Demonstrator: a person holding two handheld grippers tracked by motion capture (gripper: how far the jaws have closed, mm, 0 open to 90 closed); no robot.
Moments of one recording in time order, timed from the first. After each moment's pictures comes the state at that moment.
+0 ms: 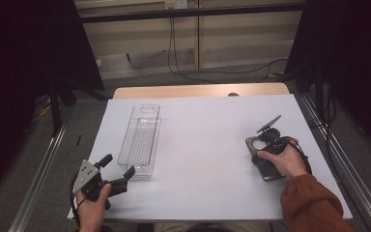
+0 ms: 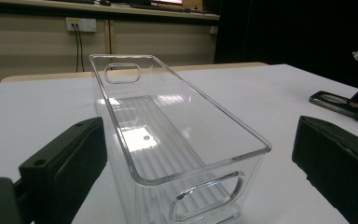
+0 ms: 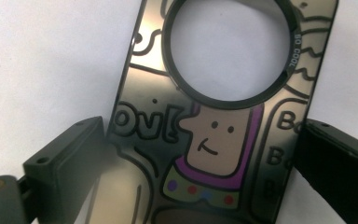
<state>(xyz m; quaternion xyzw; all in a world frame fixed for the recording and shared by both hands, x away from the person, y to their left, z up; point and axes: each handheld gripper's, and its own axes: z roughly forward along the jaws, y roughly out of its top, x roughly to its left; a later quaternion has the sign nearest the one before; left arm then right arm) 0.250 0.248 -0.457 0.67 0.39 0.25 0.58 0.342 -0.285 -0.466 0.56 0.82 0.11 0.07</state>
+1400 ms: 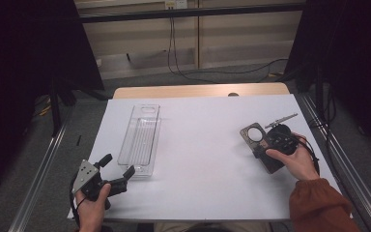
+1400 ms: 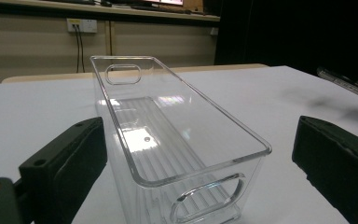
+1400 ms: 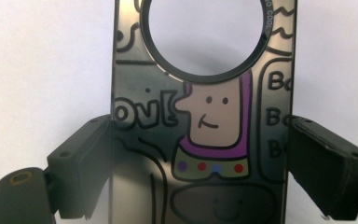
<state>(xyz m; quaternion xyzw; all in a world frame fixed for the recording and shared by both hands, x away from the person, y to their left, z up) 0.250 0.248 -0.457 0.67 0.39 0.25 0.58 0.321 -0.295 -0.432 0.51 0.82 0.24 0.11</state>
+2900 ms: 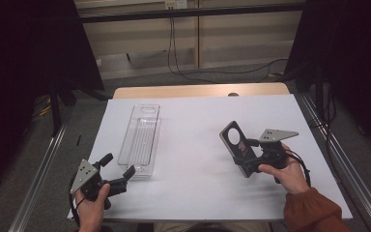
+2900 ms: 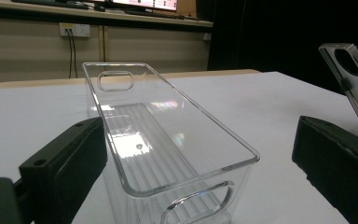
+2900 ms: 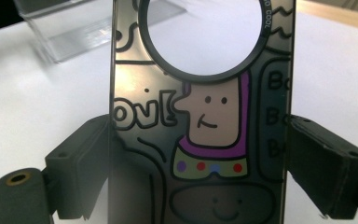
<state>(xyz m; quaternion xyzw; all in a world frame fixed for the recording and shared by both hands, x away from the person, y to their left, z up) 0.249 0.249 -0.452 0.67 0.38 0.25 0.59 0.287 -0.257 -0.443 0.35 0.79 0.48 0.14</state>
